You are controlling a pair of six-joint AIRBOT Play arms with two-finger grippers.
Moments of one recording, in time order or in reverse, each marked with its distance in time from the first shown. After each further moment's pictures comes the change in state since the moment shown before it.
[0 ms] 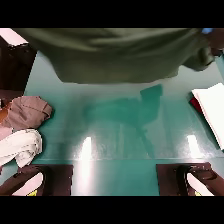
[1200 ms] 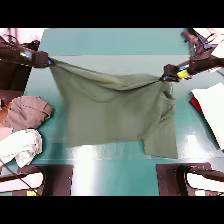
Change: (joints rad) left arm 0.000 -0.393 -0.329 -0.042 0.043 0.001; right arm 0.009 -0.532 -0.051 -0.066 0.303 0.201
